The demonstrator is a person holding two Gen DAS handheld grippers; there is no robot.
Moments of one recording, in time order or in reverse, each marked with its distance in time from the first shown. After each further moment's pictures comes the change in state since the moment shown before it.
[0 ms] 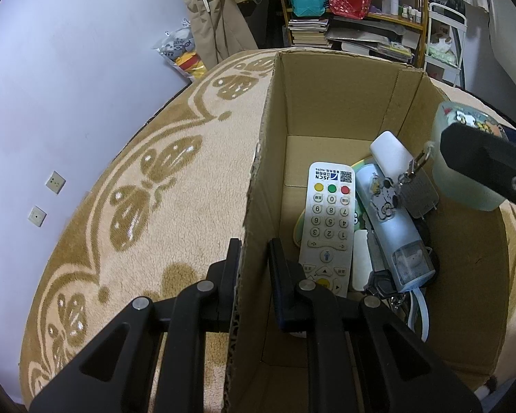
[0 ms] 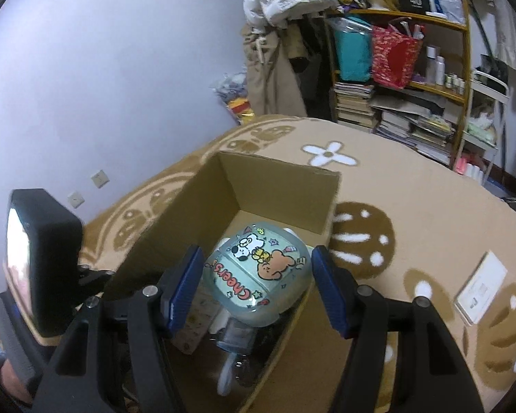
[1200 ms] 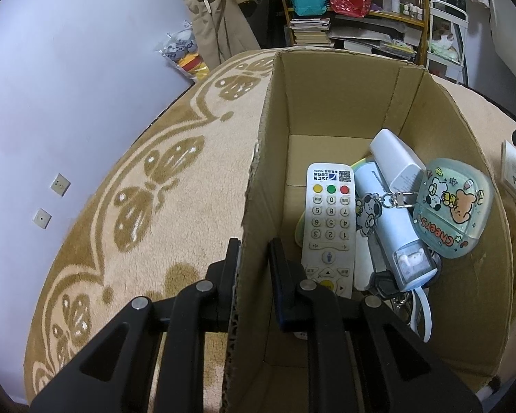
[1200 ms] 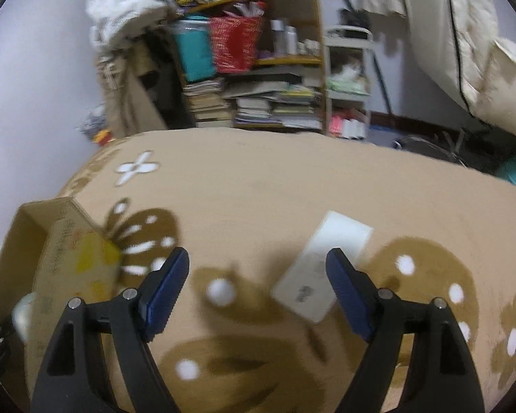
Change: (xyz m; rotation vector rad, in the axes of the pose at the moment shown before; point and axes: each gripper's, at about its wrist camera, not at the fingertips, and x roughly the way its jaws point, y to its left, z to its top) left arm 0.001 -0.003 -0.001 0.012 -0.002 0.023; right arm -0.014 -0.180 -0.021 0.335 -0.024 -0.412
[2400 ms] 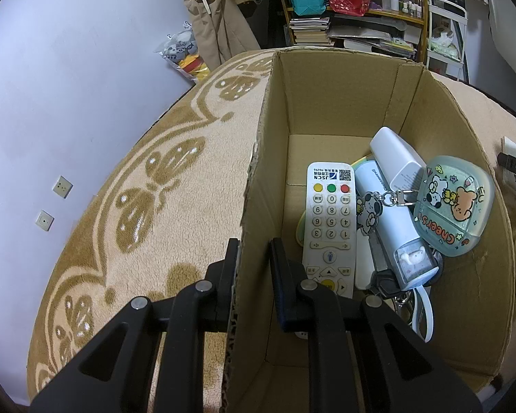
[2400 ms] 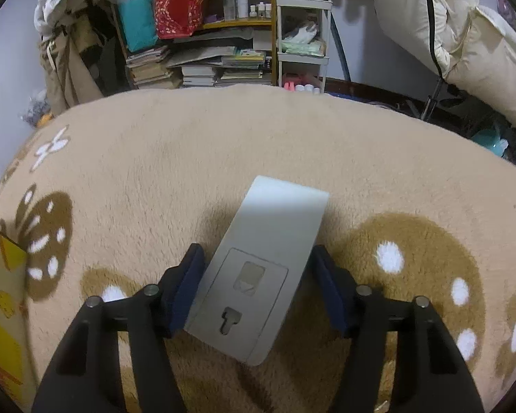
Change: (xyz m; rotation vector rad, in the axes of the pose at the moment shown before) left arm -0.003 -0.002 0.000 0.011 -0.001 0.011; right arm 0.067 -0.036 -0.011 0.030 0.119 -0.191
